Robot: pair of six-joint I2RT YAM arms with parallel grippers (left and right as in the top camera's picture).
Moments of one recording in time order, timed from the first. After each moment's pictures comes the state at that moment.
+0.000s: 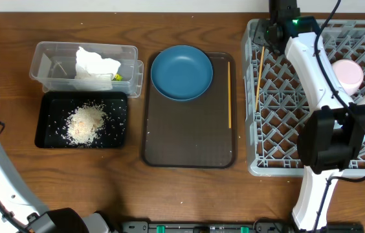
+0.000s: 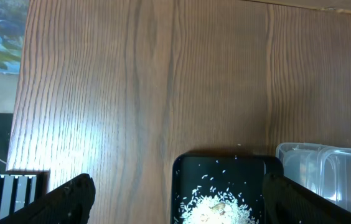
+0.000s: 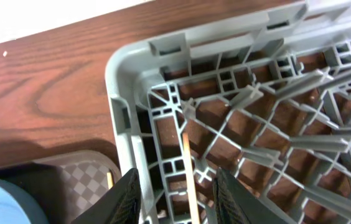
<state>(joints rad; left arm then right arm) 0.64 1.49 1.63 -1.28 -0.37 -0.94 0.15 2.16 2.00 -0.79 0.14 0.39</state>
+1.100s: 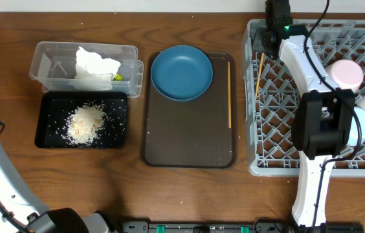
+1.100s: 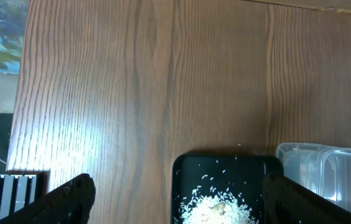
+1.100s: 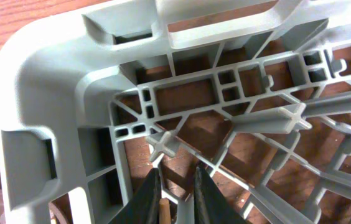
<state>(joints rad) 0.64 1.49 1.63 -1.28 -0.37 -0.94 0.12 2.33 2.00 -0.68 0.14 0.34</state>
